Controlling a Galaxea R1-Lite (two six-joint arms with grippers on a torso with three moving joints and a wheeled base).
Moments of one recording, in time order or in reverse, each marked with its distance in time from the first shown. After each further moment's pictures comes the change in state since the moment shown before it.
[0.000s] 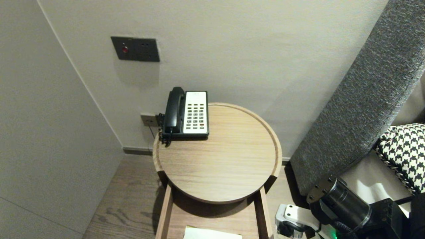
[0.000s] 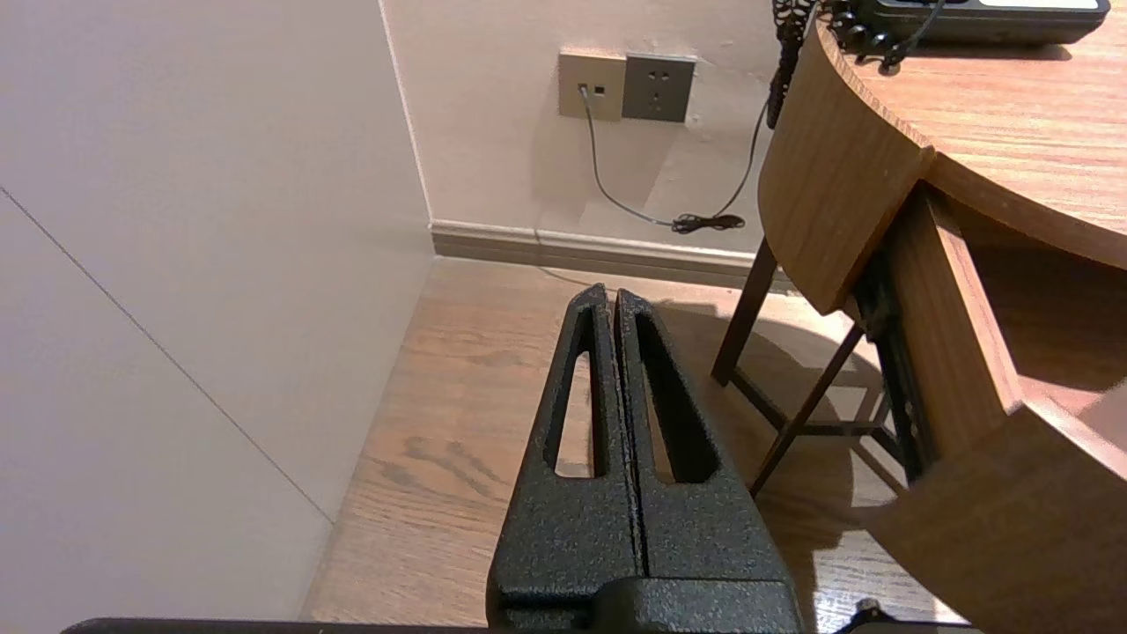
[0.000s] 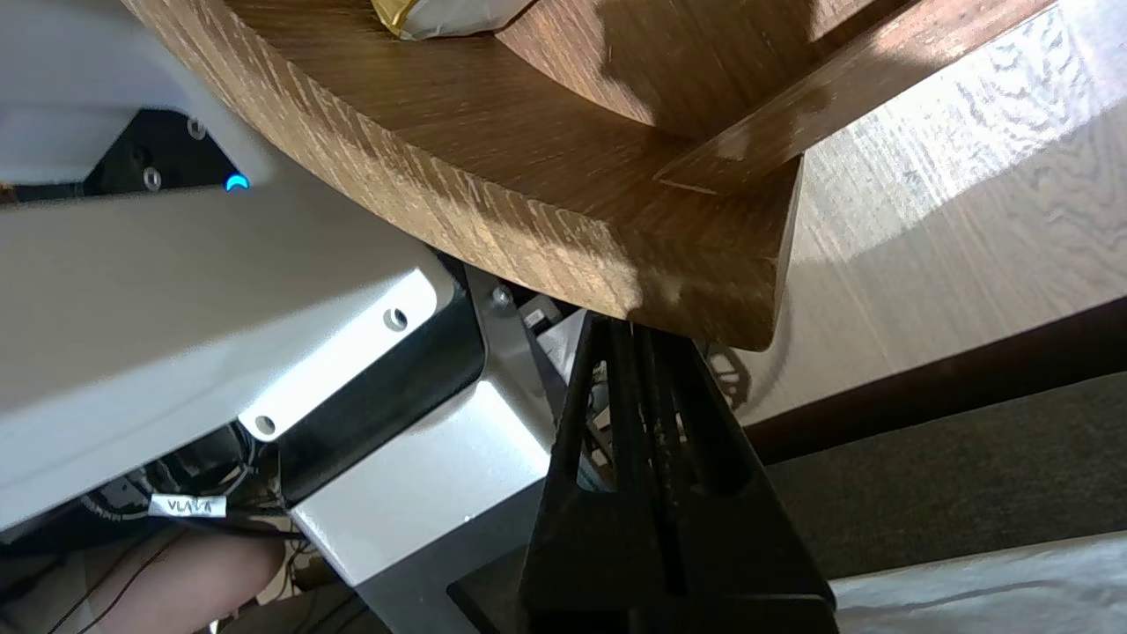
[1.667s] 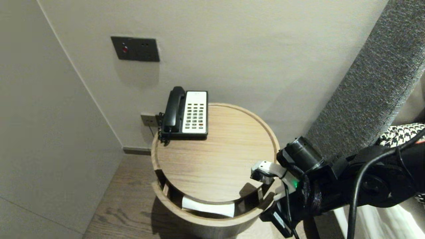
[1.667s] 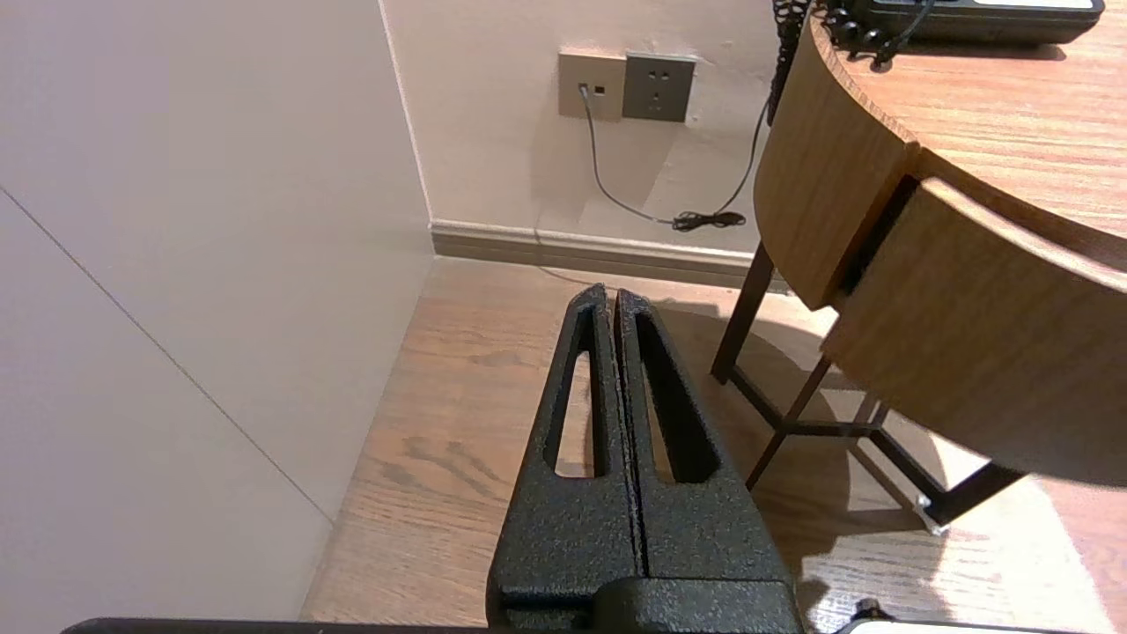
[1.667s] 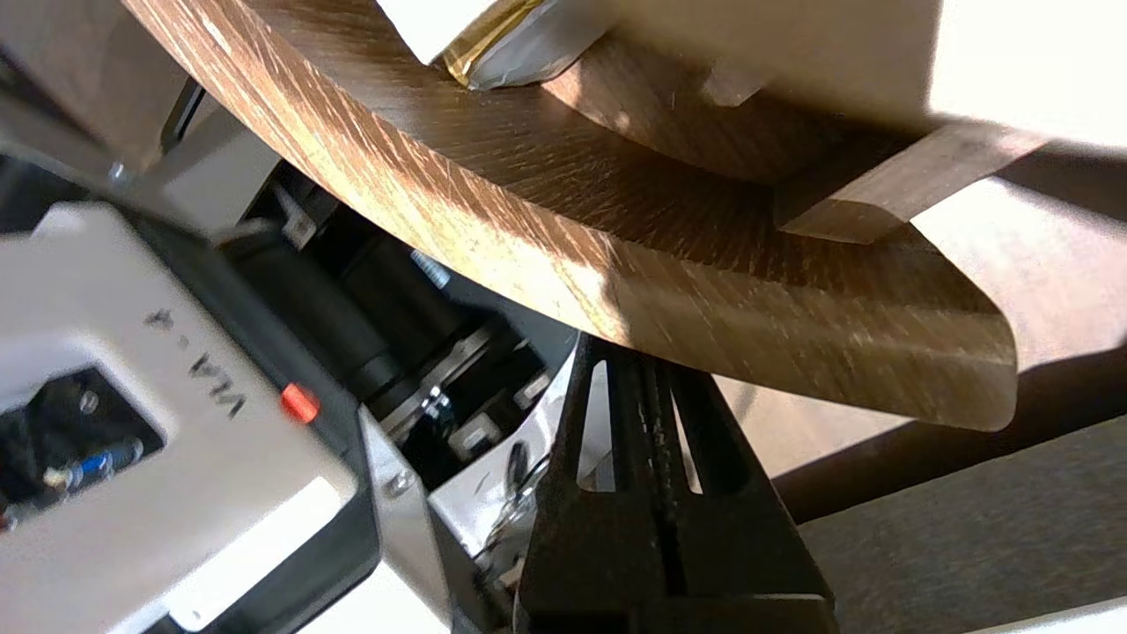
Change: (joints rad) left arm 0.000 0.000 0.000 0.000 0.000 0.000; right arm -0.143 0.216 -0.299 0.003 -0.007 -0.068
